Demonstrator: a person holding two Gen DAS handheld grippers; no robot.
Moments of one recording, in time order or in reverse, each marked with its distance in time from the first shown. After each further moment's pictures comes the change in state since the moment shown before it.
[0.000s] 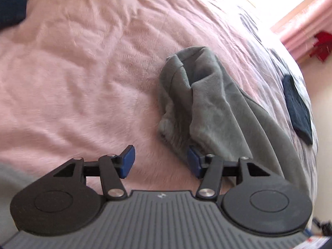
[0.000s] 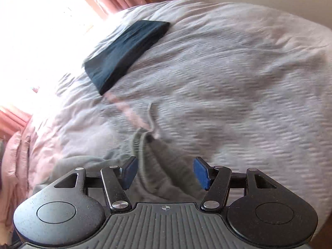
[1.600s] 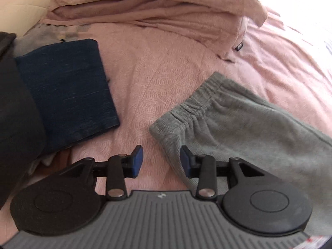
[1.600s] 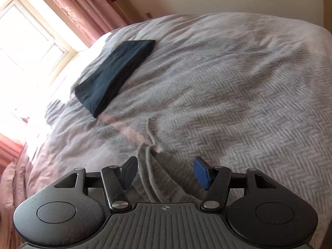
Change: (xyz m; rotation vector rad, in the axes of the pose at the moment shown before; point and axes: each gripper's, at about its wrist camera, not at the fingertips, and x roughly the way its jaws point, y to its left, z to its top) left arm -0.020 0.096 0.132 0.101 -0.202 0.520; right arm -0.003 0.010 -0.005 0.086 -0.132 -0.032
